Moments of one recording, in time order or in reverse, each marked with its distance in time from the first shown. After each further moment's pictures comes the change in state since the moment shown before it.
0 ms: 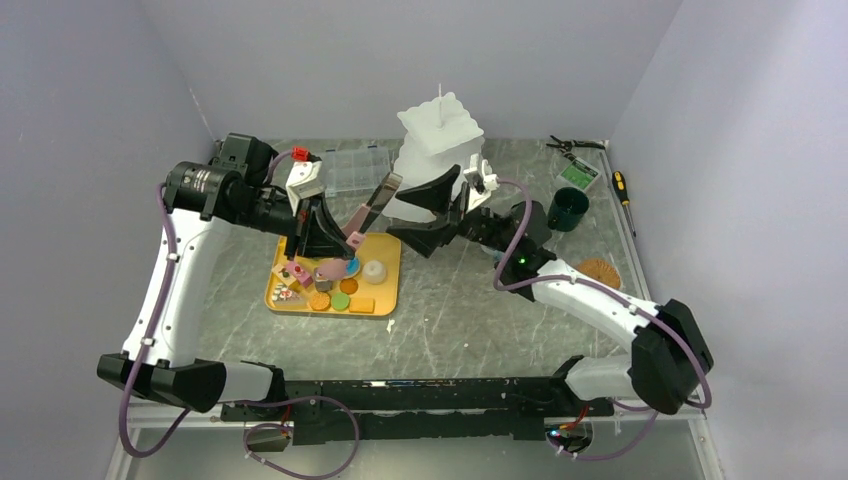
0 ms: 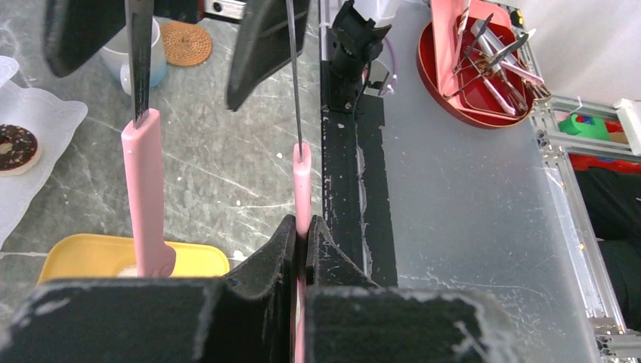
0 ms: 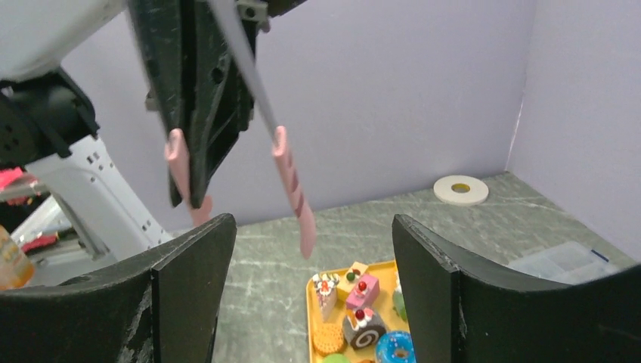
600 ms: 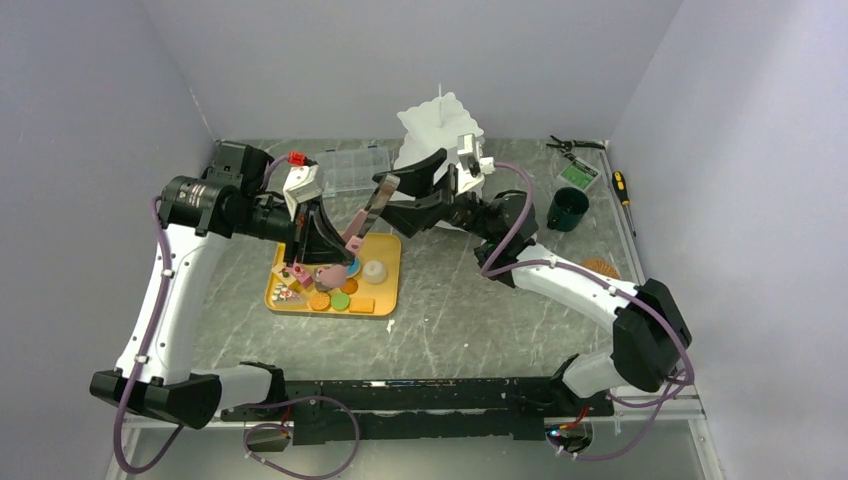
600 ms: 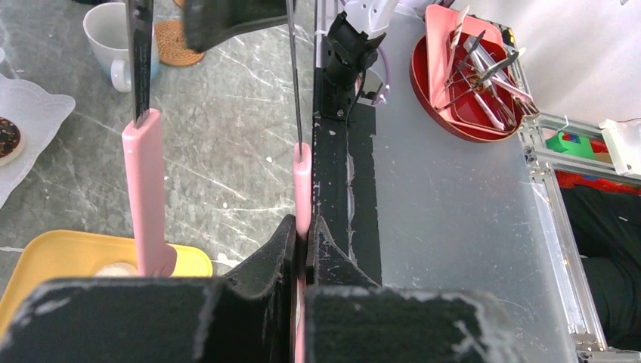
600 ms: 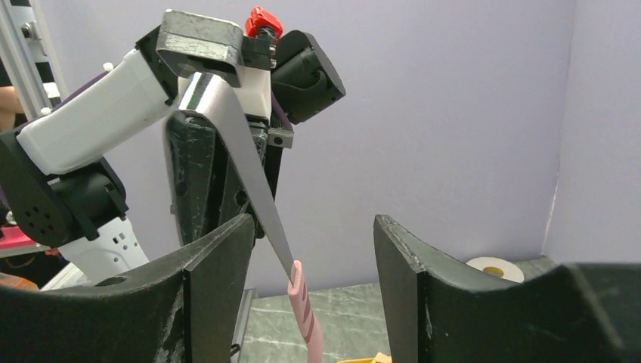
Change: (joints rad) left arm 0.000 -0.071 -0.077 0.091 0.015 -0.143; right arm 0.068 0.155 0.166 0.218 0.068 0.140
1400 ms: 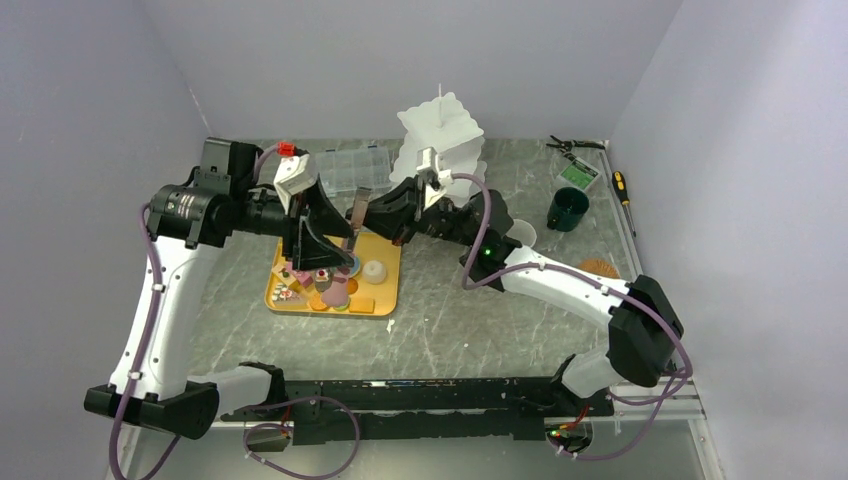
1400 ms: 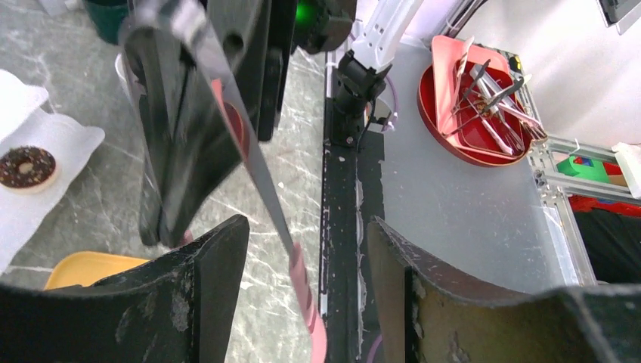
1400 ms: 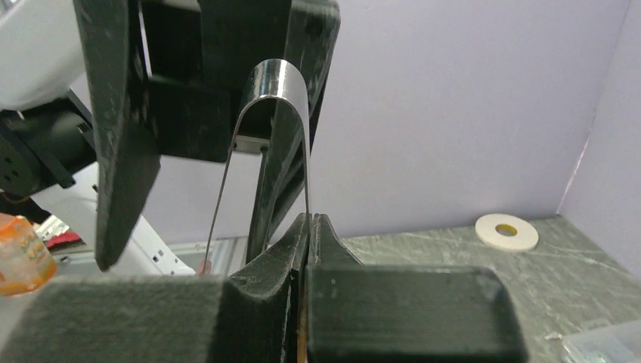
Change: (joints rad) left arm 0.004 -0.053 -0.011 0.174 0.014 -0.170; right arm 0.090 0.045 0.063 -0.188 -0.010 -0.154
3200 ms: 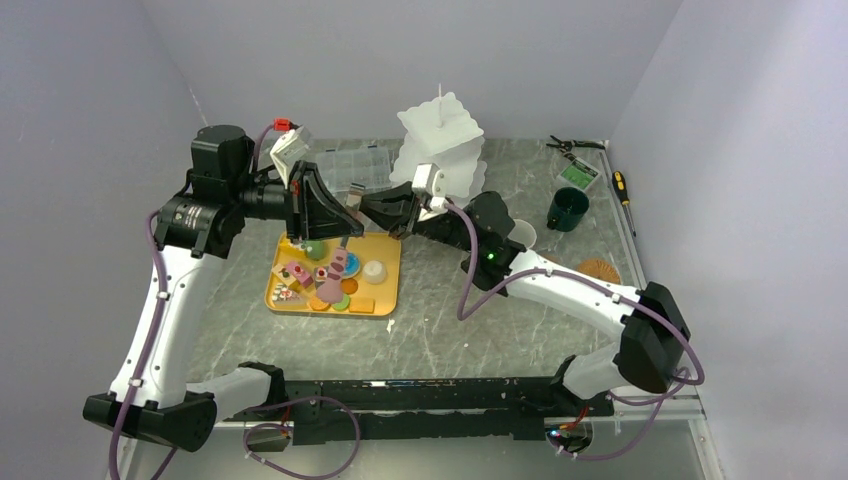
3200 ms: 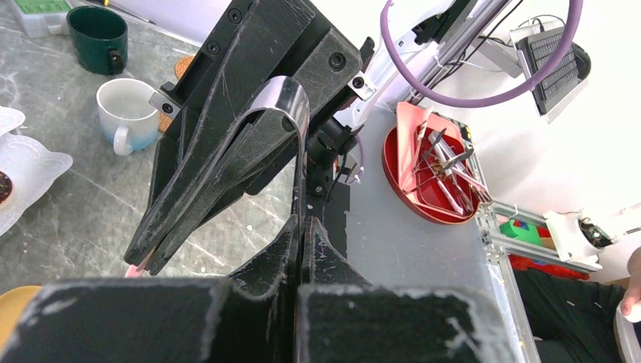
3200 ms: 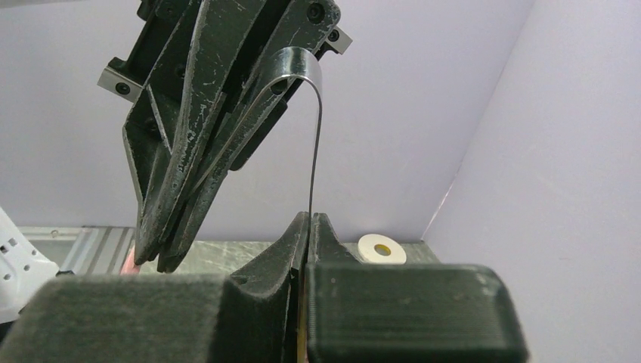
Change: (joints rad) left arm 0.000 -0.061 -0.112 0.519 0.077 -0.592; right arm 0.047 -0.045 0.018 -0.122 0.134 -0.425
